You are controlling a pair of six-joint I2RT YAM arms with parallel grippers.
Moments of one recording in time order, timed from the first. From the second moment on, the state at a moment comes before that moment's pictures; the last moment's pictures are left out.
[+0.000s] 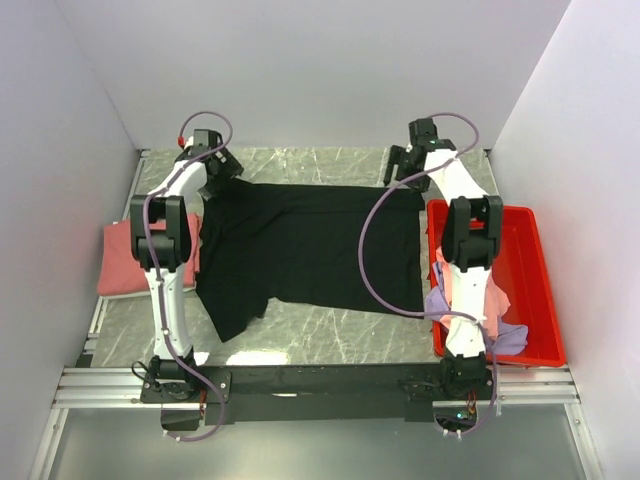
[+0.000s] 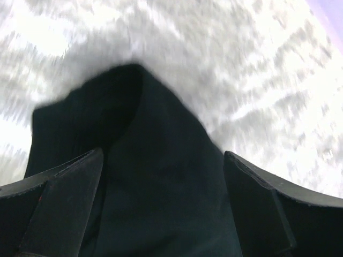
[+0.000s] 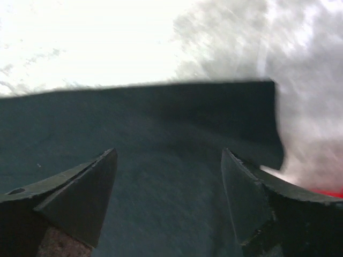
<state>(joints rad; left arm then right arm) -0.04 2.29 1.88 -0.46 -0.11 -0.75 0.09 2.30 2.04 -0.76 -0.04 0.32</state>
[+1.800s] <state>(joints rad) -0.28 1.95 1.34 -0.47 -0.23 -0.80 -0.05 2.38 2.13 -0.98 -0.17 0.06</state>
